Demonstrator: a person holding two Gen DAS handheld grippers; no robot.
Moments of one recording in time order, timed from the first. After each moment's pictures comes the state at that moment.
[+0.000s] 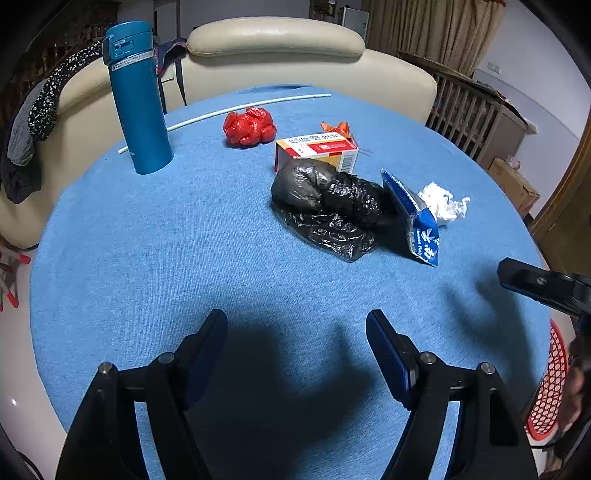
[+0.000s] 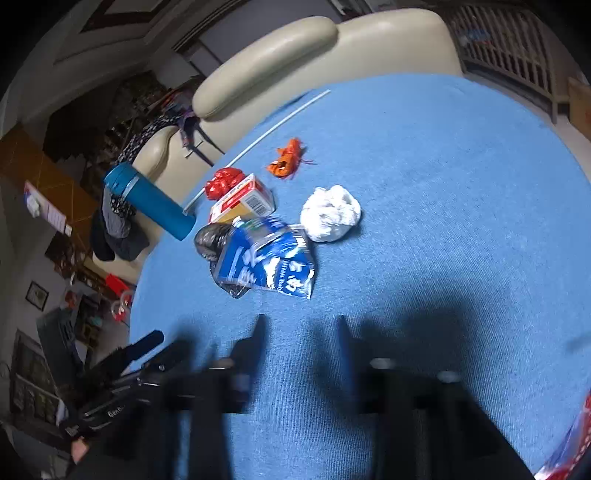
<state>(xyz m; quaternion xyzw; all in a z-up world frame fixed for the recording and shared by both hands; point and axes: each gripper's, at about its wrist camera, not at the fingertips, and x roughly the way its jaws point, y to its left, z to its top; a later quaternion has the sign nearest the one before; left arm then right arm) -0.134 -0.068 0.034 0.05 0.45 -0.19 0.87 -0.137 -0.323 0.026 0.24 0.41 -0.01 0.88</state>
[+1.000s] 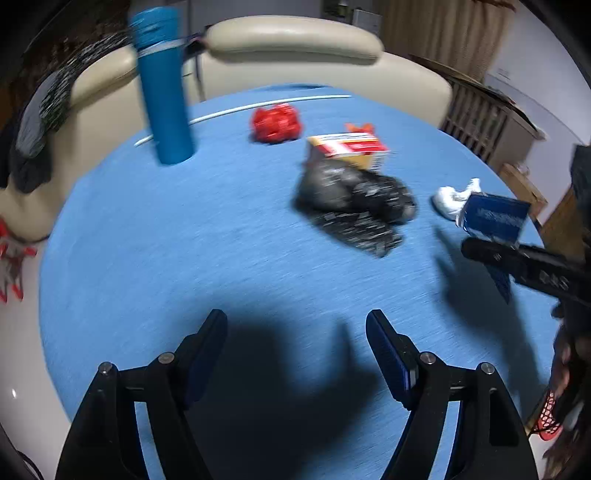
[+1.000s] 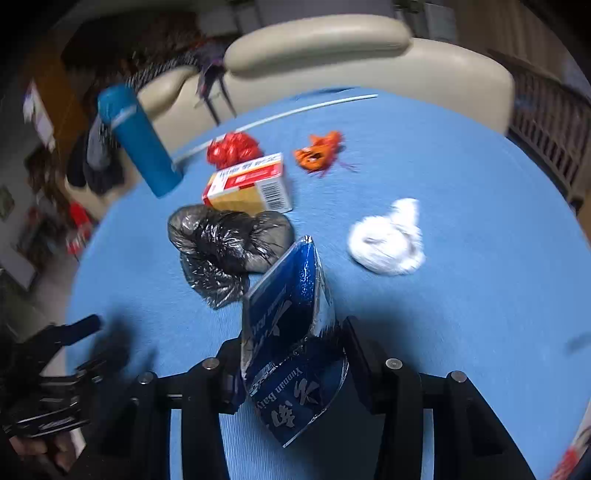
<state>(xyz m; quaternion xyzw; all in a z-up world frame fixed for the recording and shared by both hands) -0.128 -0.049 0.033 0.06 0.45 -0.18 0.87 -0.080 -0.288 0.012 0.10 0.44 -0.02 0.89</state>
